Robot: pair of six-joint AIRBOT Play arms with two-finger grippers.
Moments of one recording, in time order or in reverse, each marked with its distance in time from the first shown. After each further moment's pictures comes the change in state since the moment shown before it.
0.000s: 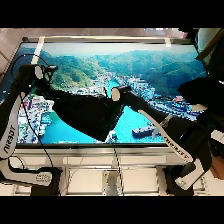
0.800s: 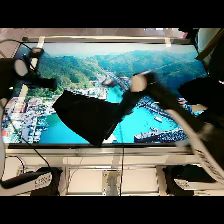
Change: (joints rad) left arm 0.004 0.290 0.000 0.002 0.137 -0.022; right arm -0.154 0.404 -0.054 -0.079 0.058 0.042
